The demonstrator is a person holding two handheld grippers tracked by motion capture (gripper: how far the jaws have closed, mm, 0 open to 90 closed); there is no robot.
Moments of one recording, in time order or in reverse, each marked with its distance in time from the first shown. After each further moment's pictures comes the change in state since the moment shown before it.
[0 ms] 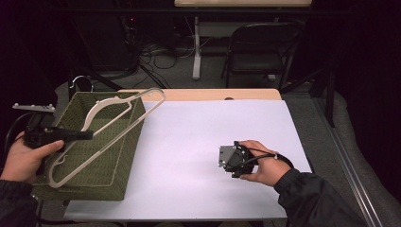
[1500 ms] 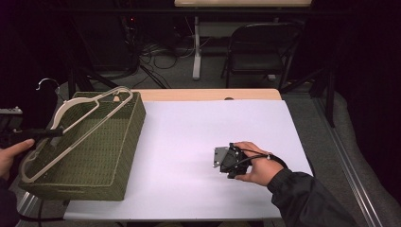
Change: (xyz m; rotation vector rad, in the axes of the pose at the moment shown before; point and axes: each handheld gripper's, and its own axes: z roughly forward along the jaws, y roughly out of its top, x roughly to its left) left arm 0.097 -0.034 -0.032 -0.046 0.091 -0.034; right arm 0.002 0.006 0.020 0.027 0.019 -0.014
